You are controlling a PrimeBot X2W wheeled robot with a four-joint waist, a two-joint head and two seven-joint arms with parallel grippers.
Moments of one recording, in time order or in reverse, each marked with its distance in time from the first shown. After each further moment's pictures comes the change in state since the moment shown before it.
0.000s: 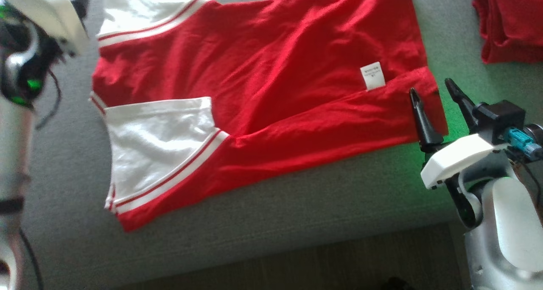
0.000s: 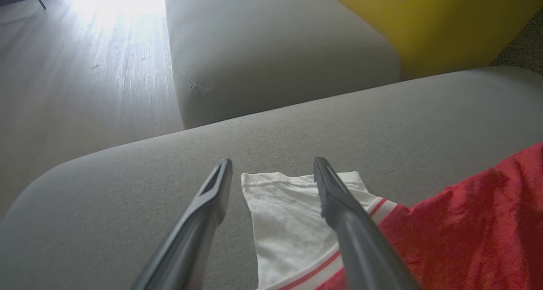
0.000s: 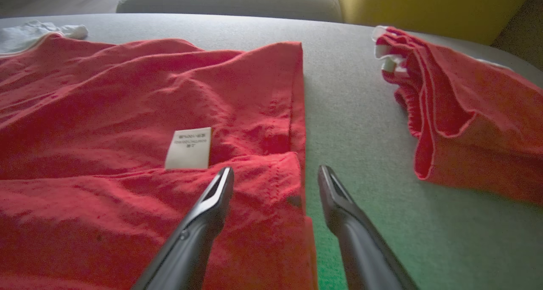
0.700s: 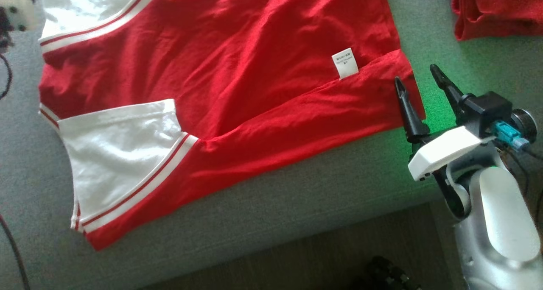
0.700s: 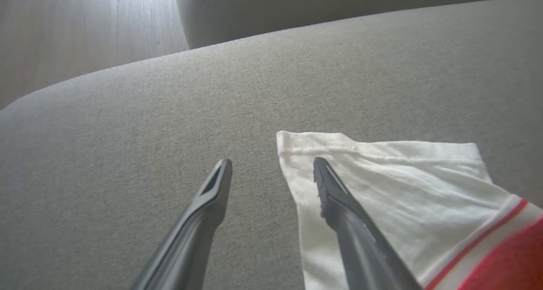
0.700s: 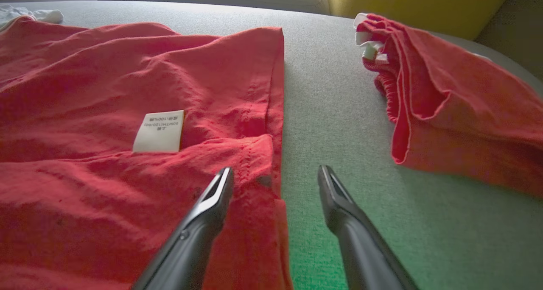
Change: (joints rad) left arm -0.296 0.037 -0.077 0.524 0.027 -0.040 0.086; right arm -0.049 0.004 0.060 0.022 -0.011 0.000 -0.060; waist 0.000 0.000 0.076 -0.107
